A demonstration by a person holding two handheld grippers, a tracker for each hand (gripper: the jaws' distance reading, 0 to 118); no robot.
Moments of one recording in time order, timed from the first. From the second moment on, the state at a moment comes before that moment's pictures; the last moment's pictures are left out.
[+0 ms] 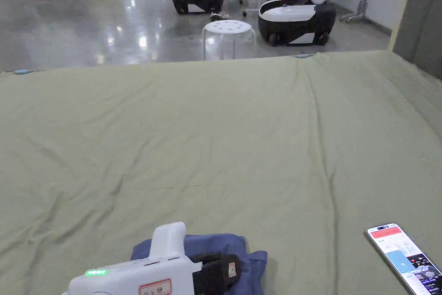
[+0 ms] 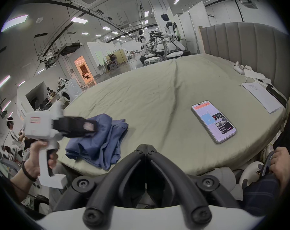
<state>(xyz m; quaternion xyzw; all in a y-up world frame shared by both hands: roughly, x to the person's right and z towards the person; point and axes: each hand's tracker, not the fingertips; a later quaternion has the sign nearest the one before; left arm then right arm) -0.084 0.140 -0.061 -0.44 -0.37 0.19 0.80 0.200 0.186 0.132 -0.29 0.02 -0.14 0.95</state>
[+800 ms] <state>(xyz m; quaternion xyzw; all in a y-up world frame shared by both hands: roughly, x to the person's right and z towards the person) -0.260 0.149 -0.027 -0.40 -0.24 0.32 0.82 0.108 0.121 -0.037 -0.48 0.15 -0.01 0.86</state>
